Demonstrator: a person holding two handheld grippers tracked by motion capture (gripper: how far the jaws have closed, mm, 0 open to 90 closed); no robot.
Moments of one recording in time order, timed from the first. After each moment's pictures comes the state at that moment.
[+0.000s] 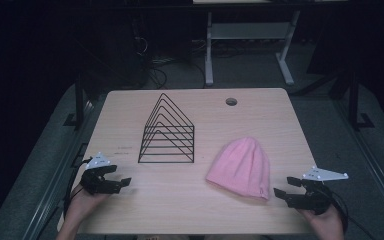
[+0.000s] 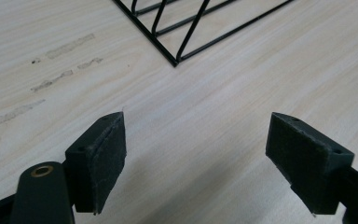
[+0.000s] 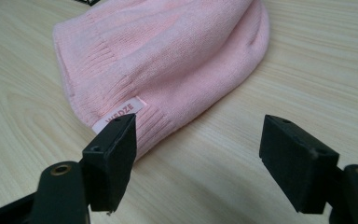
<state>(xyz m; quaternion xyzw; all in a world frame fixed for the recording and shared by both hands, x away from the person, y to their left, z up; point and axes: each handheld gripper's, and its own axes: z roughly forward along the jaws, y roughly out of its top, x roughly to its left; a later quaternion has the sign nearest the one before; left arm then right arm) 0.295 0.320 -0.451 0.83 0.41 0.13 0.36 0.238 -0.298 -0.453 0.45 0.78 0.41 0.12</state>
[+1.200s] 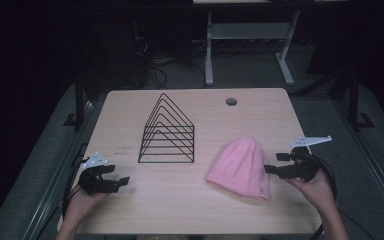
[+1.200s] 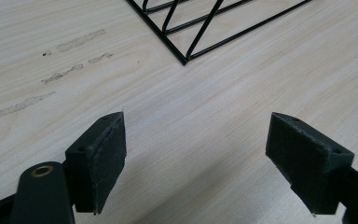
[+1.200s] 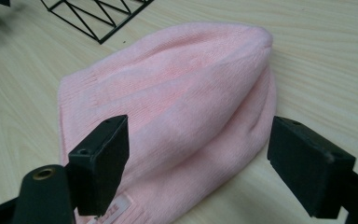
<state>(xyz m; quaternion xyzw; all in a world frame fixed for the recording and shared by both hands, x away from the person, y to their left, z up) 0.294 0.325 -0.452 0.81 0.43 0.13 0.37 0.315 -0.284 -0.421 0.43 0.80 0.41 0.05</state>
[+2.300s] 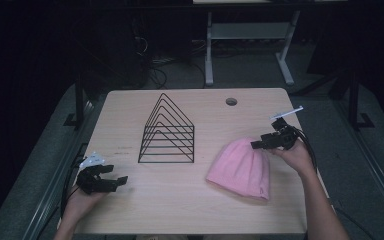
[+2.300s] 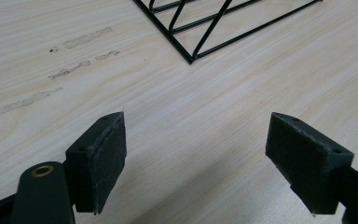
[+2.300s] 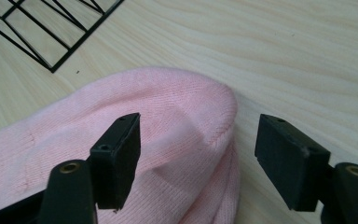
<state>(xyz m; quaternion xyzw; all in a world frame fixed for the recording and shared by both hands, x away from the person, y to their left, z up) 0.297 0.332 -0.454 0.81 0.43 0.13 0.38 0.415 -0.258 -0.425 0.45 0.82 0.36 0.01</state>
